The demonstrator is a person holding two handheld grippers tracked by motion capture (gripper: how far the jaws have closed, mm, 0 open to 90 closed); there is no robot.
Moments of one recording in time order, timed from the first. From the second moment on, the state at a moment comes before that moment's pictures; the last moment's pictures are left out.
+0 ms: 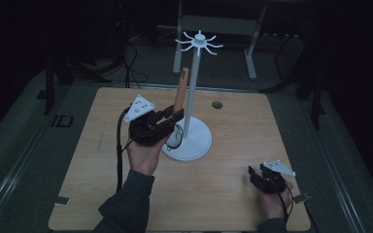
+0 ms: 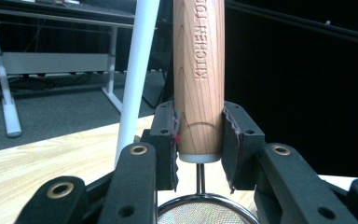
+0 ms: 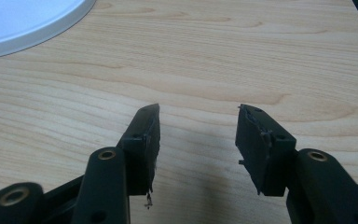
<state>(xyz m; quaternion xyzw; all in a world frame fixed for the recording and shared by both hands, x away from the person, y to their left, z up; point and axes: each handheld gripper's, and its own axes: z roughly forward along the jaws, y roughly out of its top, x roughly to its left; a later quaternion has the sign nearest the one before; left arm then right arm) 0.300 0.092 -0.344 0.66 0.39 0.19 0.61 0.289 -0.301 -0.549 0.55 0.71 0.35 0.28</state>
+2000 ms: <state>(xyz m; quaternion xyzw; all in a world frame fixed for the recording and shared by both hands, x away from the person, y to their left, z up) 0.336 0.091 -0.316 0.62 0.42 0.15 0.65 0.289 -0.301 -0.549 0.55 0.71 0.35 0.28</state>
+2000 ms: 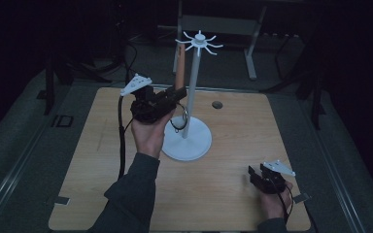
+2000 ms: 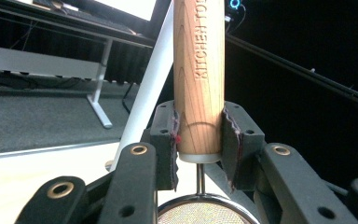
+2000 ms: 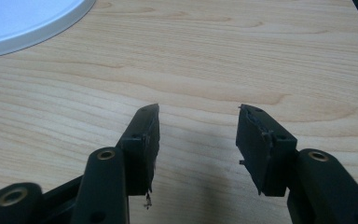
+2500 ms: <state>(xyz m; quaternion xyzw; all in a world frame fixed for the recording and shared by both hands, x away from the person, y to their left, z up) 0.349 0.084 -0.315 0.62 0.42 0.14 0.64 0.288 -0.301 -0.549 0.55 0.70 0.35 0.28</state>
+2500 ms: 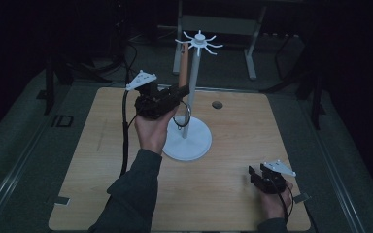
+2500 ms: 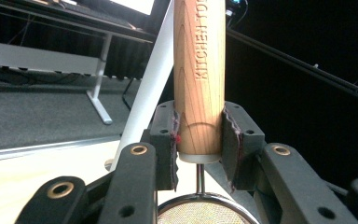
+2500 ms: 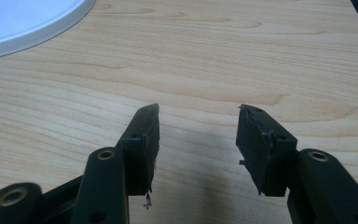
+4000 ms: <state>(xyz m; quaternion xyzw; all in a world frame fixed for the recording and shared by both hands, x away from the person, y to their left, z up) 0.327 0.086 -0.318 0.69 0.39 0.20 0.57 0.288 -0.303 -0.549 0.55 0.71 0.35 0.28</state>
